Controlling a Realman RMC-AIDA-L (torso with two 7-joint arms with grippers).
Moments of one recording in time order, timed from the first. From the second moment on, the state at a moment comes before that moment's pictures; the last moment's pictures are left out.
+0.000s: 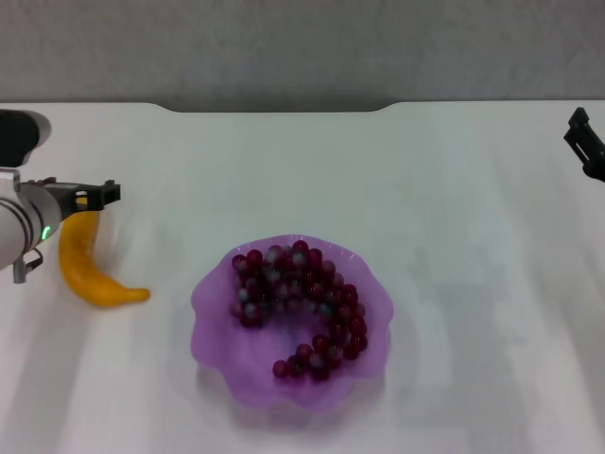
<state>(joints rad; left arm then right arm) -0.77 -1.98 -1.57 -0.30 2.50 0.01 0.17 0.35 2.01 -1.97 -0.61 0.79 -0.76 0.01</state>
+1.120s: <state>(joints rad) -0.76 -1.97 -1.61 -0.29 2.51 -0.17 0.20 0.35 2.01 -1.97 -0.61 0.79 -0.76 0.01</state>
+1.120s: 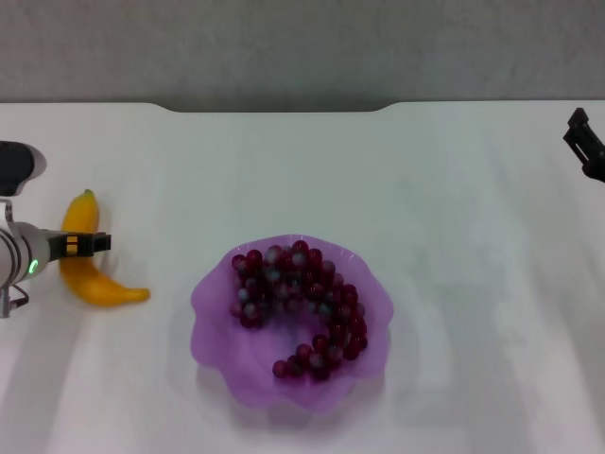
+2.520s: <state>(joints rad) -0.75 -1.96 -1.62 -0.43 2.55 -0.29 0.22 0.35 2.01 -1.98 -0.60 0.79 -0.77 0.01</state>
